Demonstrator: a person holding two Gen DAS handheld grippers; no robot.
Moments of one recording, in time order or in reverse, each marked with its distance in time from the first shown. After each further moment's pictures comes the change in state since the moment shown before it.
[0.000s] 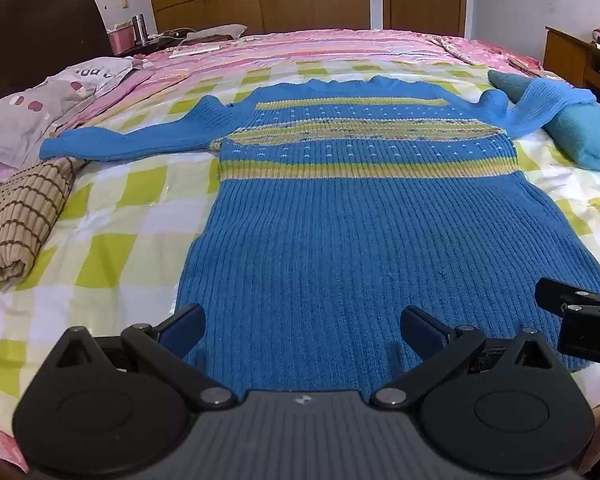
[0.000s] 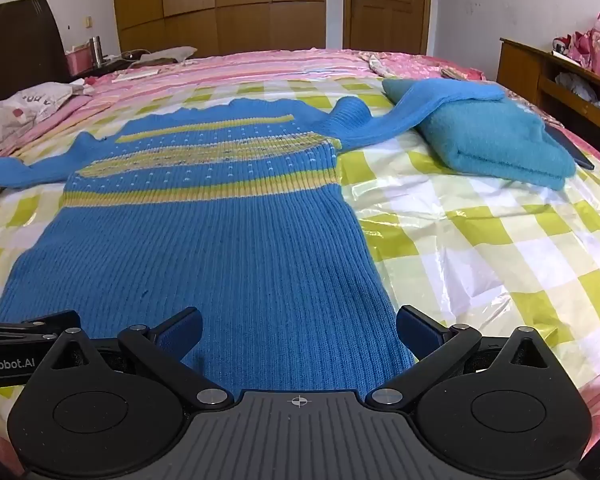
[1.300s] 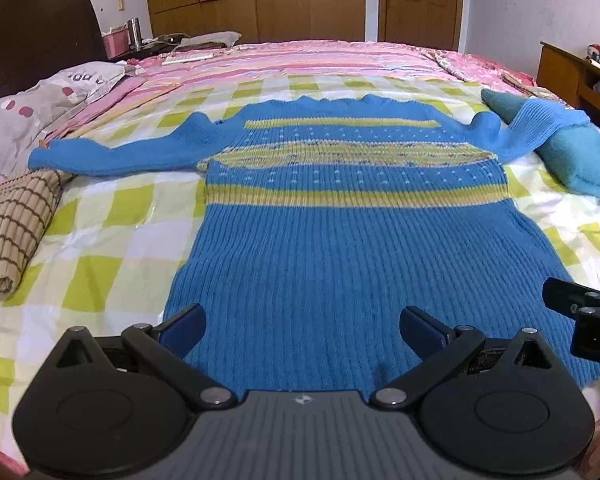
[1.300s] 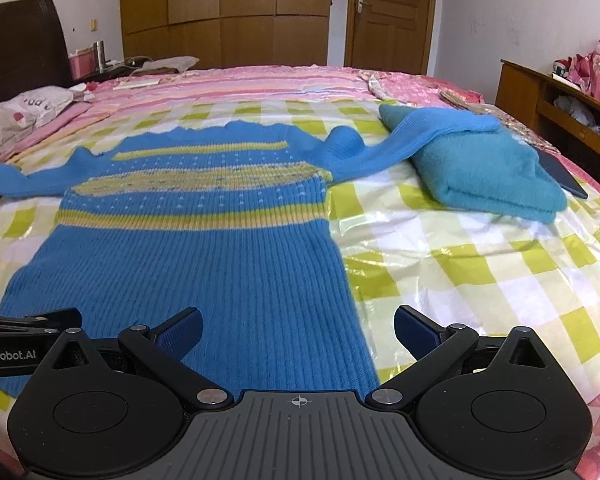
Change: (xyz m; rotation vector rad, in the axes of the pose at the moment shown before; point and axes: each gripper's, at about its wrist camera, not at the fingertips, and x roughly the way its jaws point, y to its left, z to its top) left arm -0.001 -0.004 0.020 -0.013 -0.027 -0.036; right arm -0.012 -0.008 0.023 -0.022 -0.043 -0.013
